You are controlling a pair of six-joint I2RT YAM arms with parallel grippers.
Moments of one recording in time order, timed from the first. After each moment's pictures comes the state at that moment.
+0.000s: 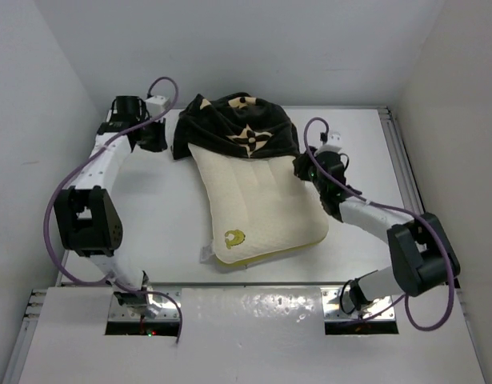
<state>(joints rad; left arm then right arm) 0.03 1.69 1.47 -0.62 0.33 0.30 0.37 1.46 0.63 0.49 0.17 0.49</state>
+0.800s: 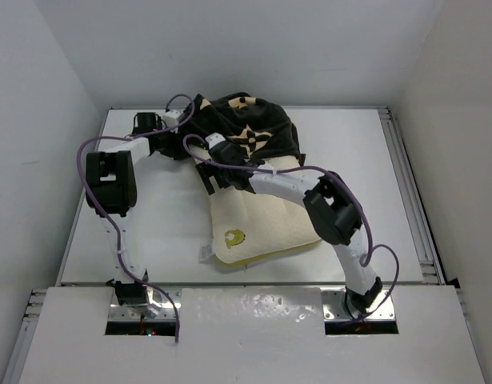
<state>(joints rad) 0.06 2.15 1.52 -0.19 0.48 0.33 0.82 2.12 1.60 -0.19 0.19 0.16</state>
